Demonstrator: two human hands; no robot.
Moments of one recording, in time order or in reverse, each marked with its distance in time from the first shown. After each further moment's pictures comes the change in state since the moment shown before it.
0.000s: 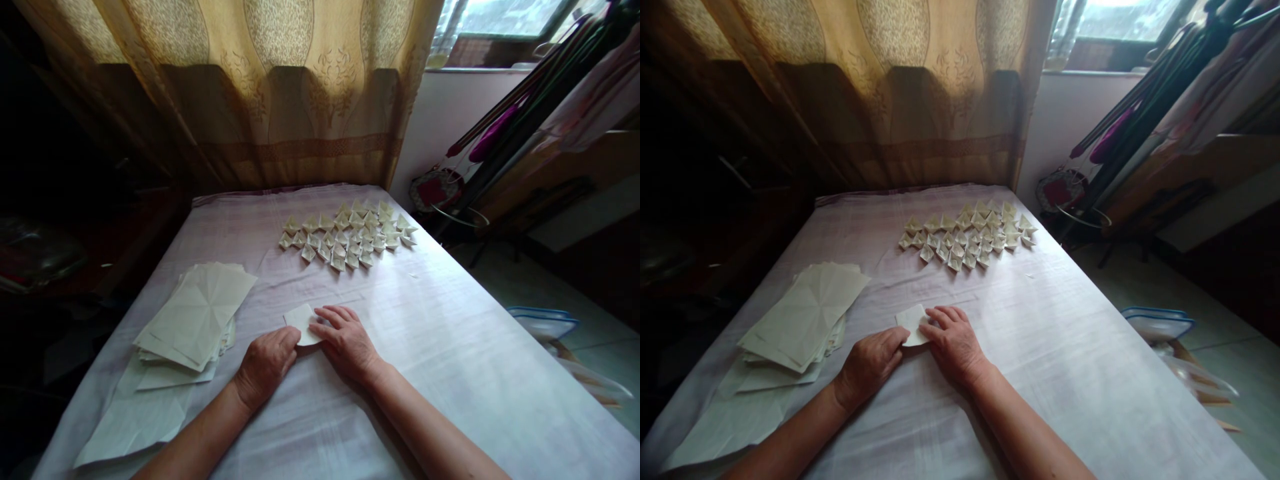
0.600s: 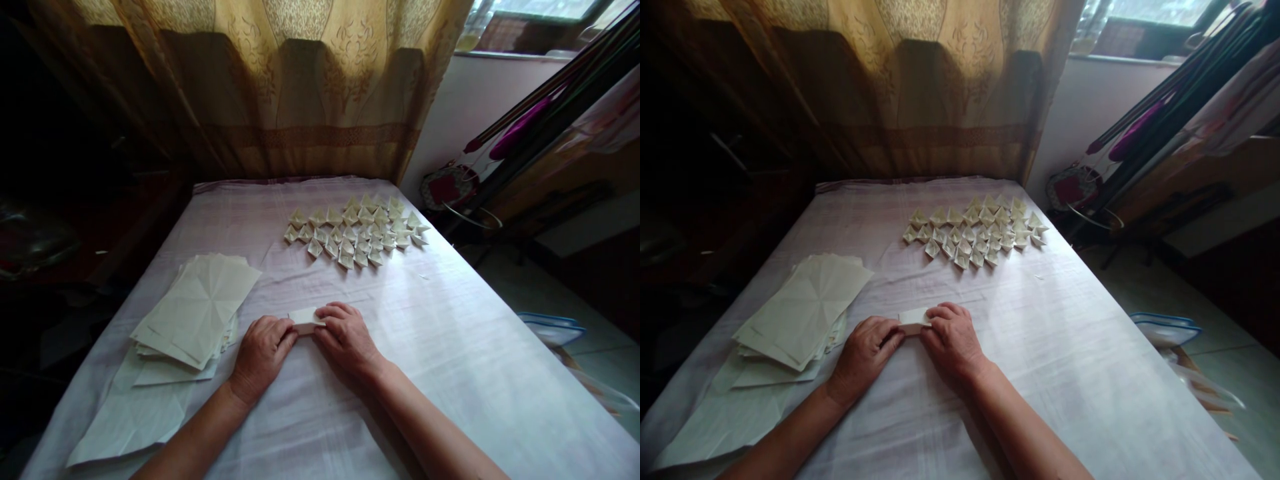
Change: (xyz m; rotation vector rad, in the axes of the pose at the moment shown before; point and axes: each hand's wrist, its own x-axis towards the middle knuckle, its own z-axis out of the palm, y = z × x) left_hand -0.003 -0.012 -0.001 -0.256 0.048 -0.311; right_hand 0.017 -0.009 0.002 0.184 -0.034 0.160
